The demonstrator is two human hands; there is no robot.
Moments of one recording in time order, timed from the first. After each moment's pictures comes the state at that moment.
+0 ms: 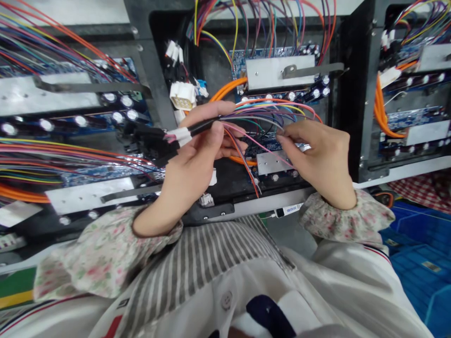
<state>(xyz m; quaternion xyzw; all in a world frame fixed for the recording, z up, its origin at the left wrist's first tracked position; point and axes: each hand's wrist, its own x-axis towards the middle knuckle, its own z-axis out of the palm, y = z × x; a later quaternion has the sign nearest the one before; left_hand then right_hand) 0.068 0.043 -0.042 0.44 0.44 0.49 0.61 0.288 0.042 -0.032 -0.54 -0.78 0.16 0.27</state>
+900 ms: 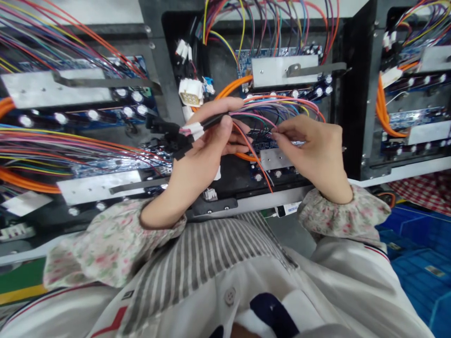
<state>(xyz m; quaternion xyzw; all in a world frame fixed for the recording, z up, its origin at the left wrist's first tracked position) 0.070 0.045 -0.044 0.41 0.43 0.49 0.63 0.277 0.044 -0.031 -0.57 -0.76 0.22 0.23</state>
